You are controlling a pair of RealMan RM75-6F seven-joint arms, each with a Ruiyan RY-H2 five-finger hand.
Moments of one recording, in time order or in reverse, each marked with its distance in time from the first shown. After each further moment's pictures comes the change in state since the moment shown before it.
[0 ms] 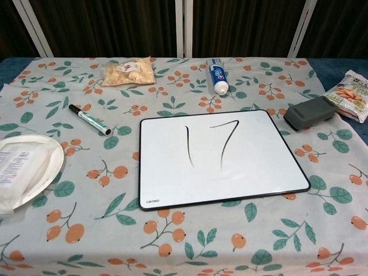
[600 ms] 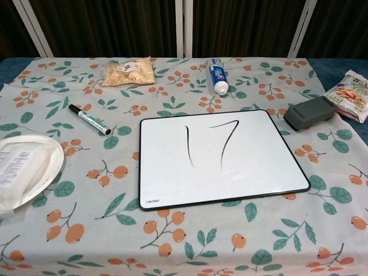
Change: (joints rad) left arm -0.002 0.004 0.000 0.000 0.002 -0.002 -0.004; right arm 0.021 0.000 0.014 0.008 0.015 -0.032 -0.025
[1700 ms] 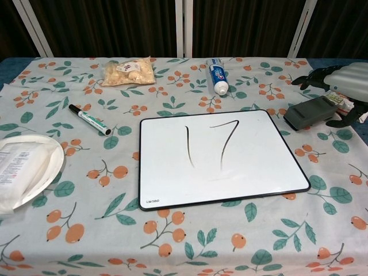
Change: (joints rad) left arm -0.017 -0.005 0.001 -0.001 -0.007 -0.033 0.009; right arm 0.553 -0.227 -0.020 0.261 -0.146 -0.516 -0.082
